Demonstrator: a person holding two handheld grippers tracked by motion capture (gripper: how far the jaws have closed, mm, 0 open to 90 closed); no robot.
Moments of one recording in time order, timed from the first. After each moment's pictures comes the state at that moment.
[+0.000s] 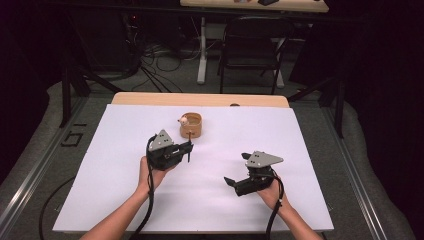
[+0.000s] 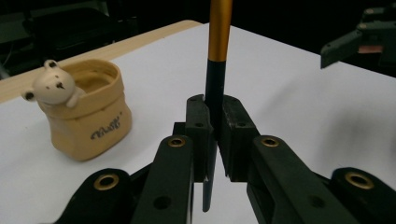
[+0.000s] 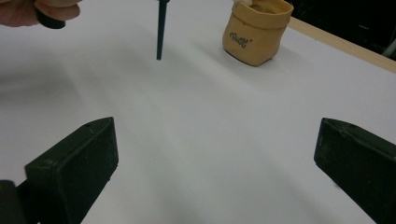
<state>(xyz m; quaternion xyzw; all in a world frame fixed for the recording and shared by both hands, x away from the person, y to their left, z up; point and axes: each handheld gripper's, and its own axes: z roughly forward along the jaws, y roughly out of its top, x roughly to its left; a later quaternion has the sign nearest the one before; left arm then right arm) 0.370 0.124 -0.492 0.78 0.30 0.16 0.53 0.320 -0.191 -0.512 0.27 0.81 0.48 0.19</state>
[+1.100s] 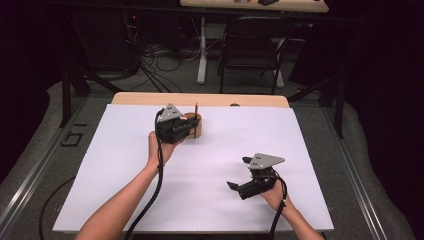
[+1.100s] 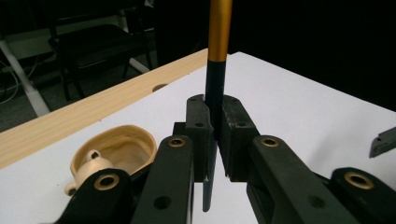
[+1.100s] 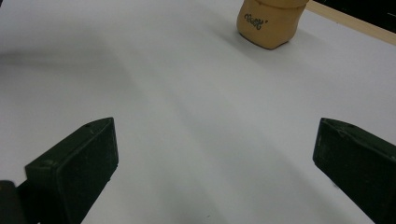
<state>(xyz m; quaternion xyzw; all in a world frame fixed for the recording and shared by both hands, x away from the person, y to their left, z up) 0.420 0.101 -0.453 0.77 0.32 0.18 0.53 0.320 -0.199 -0.519 0.26 0.83 0.47 0.15</state>
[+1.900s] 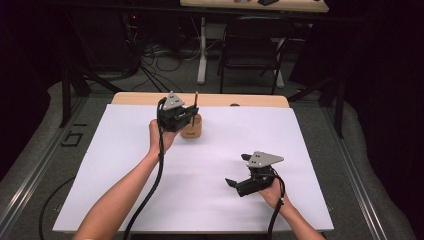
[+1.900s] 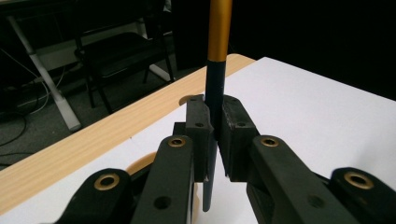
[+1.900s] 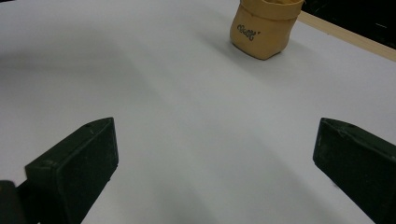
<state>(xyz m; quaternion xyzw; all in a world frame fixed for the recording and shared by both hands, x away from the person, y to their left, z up) 0.451 0.097 -0.441 0.77 0.31 0.23 0.51 0.326 -0.196 -0.519 0.26 0.82 0.48 0.17</state>
